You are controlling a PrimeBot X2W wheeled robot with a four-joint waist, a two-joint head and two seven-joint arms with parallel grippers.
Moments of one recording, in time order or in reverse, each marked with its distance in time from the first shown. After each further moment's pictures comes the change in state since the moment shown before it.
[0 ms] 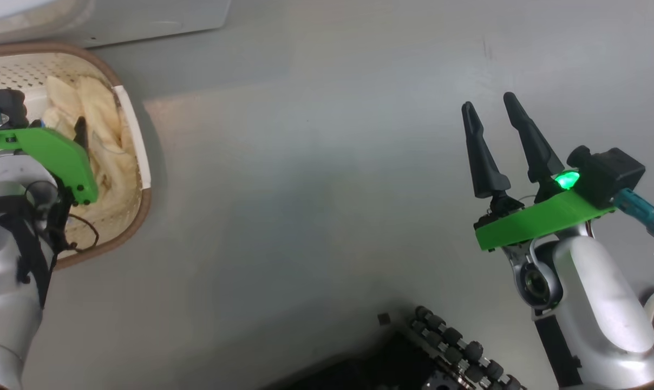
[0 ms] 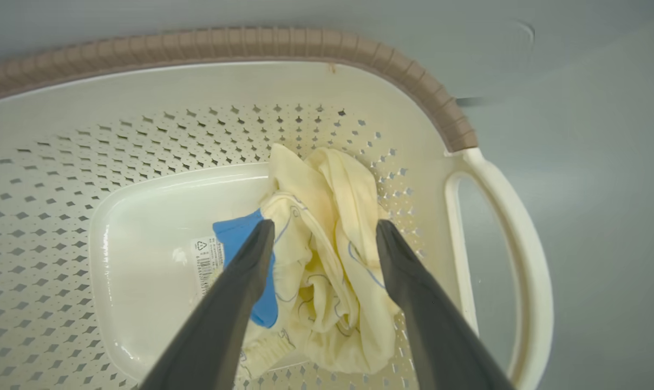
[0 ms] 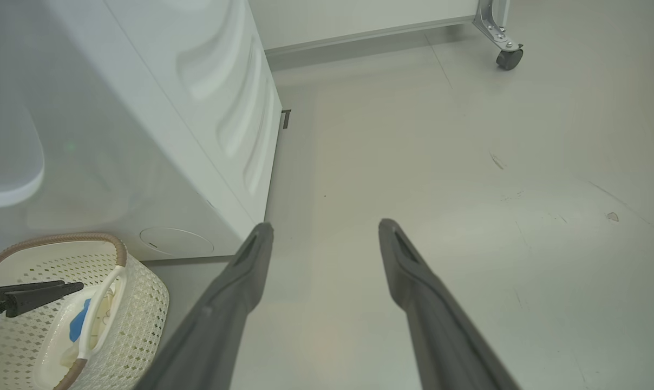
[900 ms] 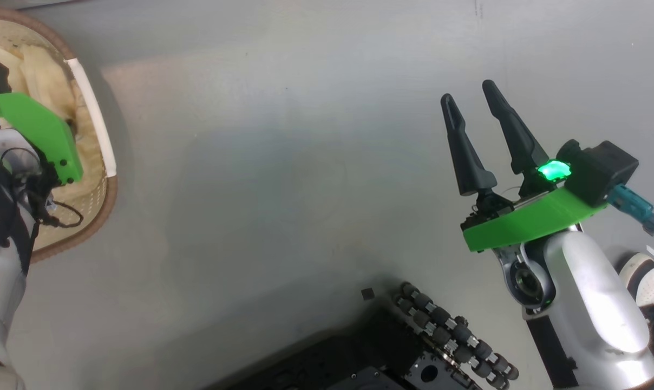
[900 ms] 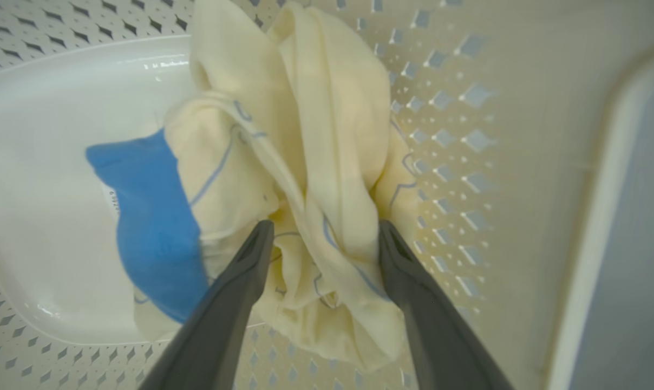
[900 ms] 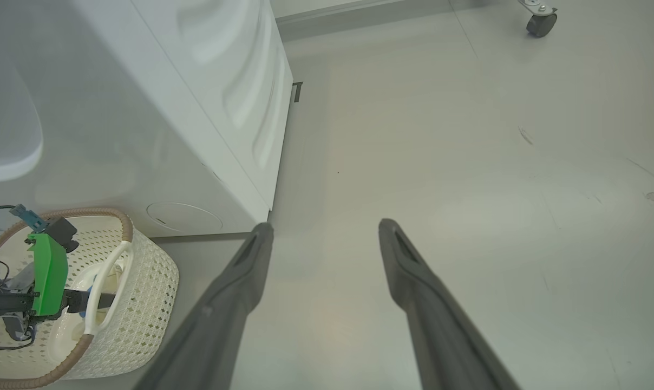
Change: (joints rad) left arm -0.158 0.006 -0.154 0.155 -0.166 0.000 0.212; right arm -0.023 0.000 0.055 -0.059 0.033 0.000 0.000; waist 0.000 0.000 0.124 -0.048
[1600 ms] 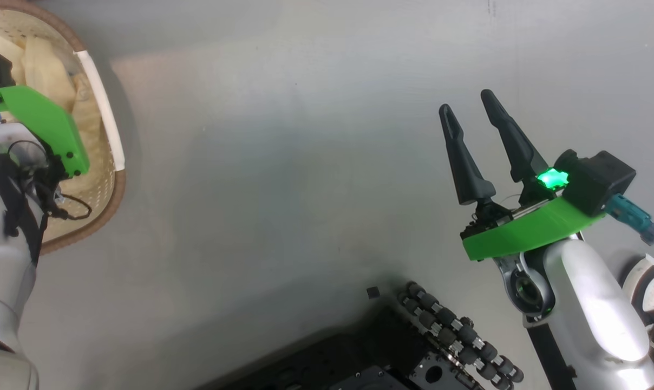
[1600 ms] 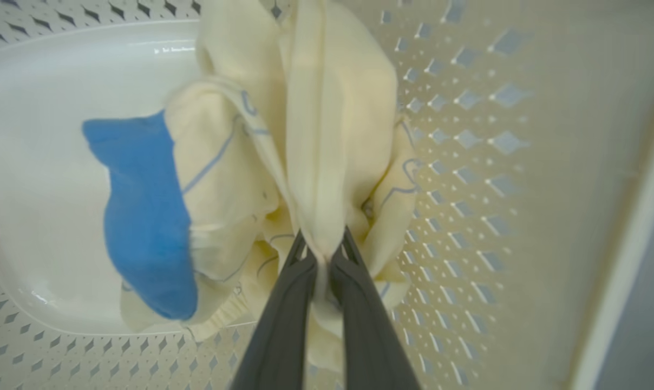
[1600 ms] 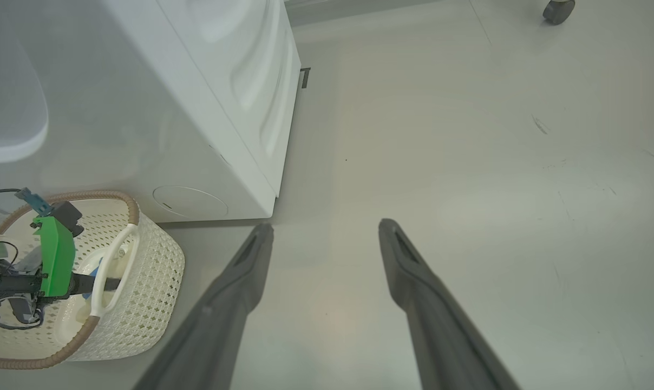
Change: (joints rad) left arm -0.047 -0.041 -0.022 0.085 -0.037 0.000 -0.029; right arm 0.036 0.000 -0.003 -0.023 -0.028 0.000 0.000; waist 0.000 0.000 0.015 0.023
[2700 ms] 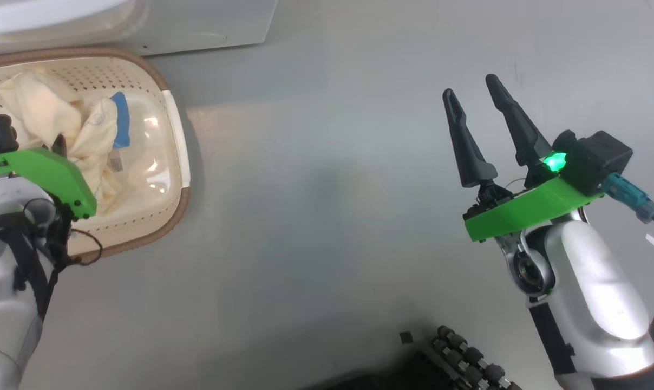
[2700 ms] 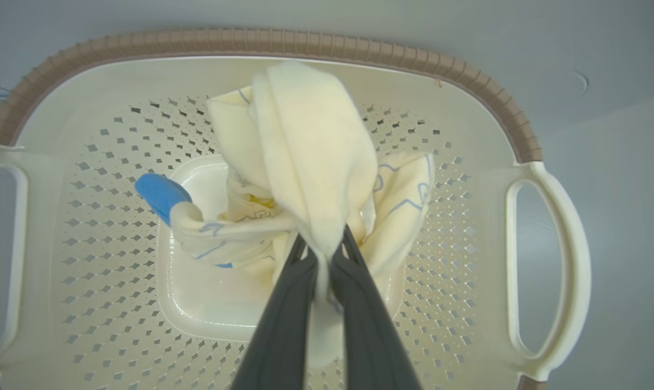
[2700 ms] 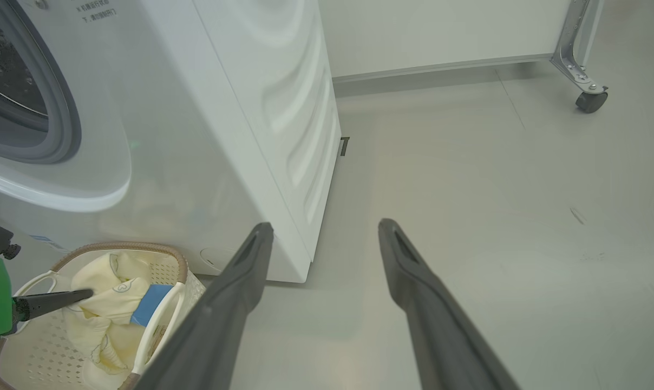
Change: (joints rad) left arm 0.173 0.044 -0.050 -0.117 -0.130 0.000 -0.307; right arm -0.074 -0.001 -0.013 0.085 -0.045 0.000 0.000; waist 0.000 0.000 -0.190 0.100
